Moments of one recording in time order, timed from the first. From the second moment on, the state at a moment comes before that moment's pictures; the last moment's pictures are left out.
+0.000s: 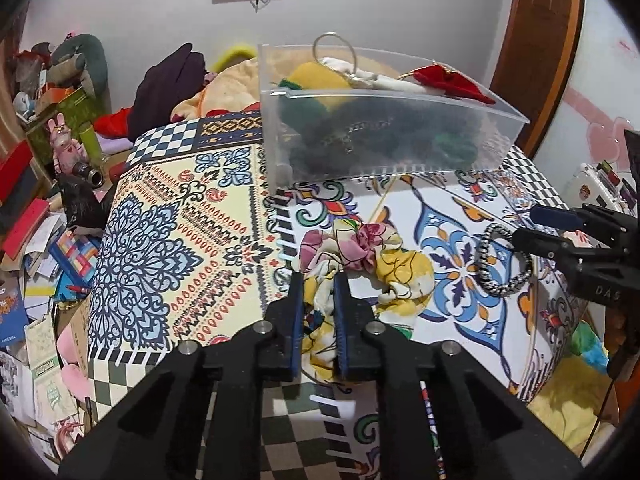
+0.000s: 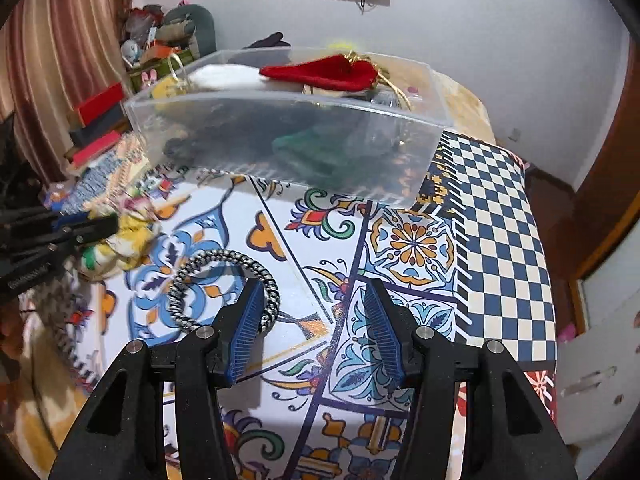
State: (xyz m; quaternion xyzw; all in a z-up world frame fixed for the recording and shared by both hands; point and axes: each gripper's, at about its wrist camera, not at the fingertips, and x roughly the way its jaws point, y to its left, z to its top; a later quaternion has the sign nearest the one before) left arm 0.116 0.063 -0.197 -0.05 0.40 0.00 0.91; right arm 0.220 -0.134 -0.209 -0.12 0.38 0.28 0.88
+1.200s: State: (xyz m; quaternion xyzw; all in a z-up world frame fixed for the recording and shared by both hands) left arm 0.117 0.036 -0.103 -0.02 0.28 -0.02 0.96; right arm 0.205 -0.118 -0.187 -0.11 0.32 0.29 0.89
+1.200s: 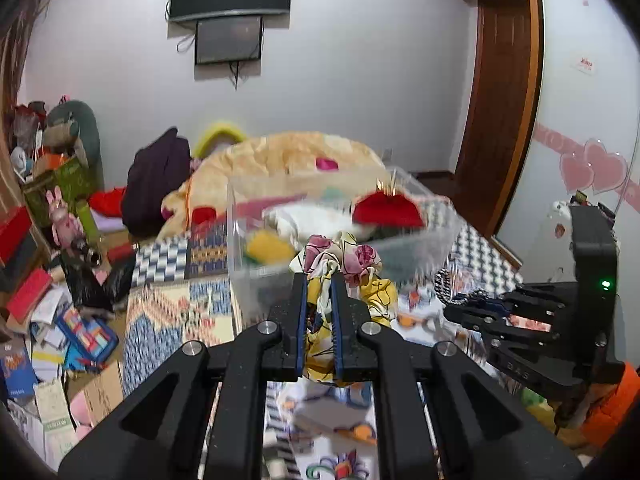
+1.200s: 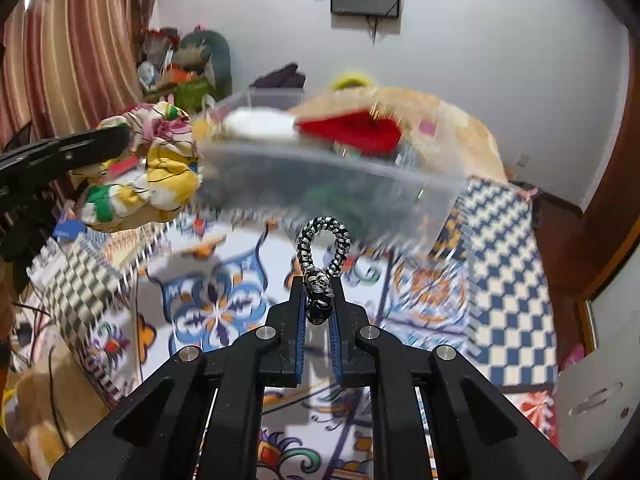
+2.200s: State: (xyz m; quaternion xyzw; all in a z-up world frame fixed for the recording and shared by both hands) left arm 0.239 0.038 -0.111 -0.07 0.30 0.00 0.95; right arm 0.291 -0.083 -0.132 -0.08 0.26 0.29 0.92
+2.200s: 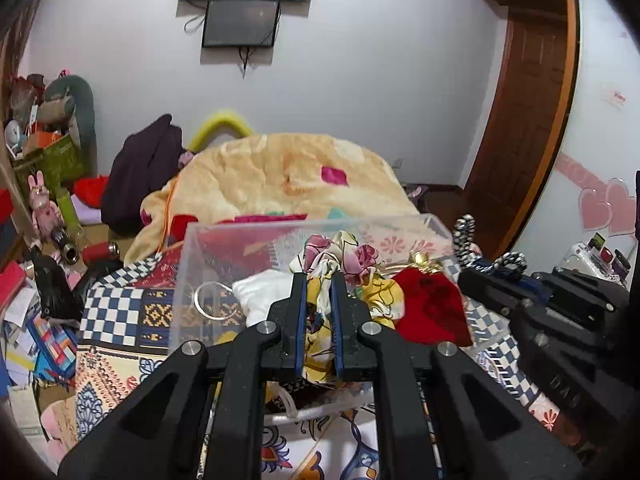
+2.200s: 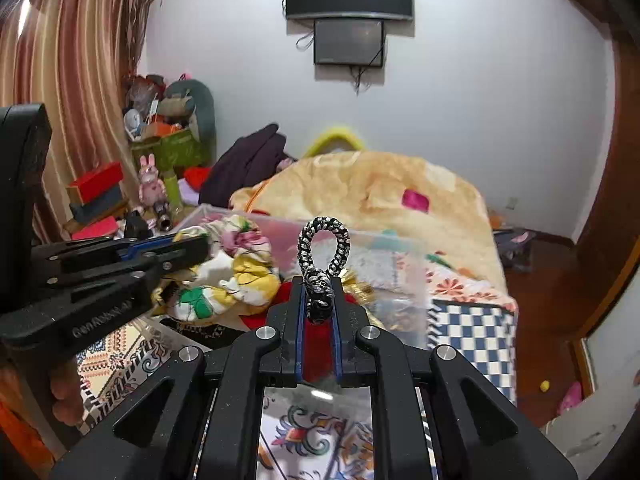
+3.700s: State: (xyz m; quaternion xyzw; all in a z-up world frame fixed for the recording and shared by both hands) left arm 0.092 0.014 0.027 -0.03 0.11 -0.01 0.99; right arm 0.187 -0.148 -0.020 -0.04 0.10 0.29 0.95
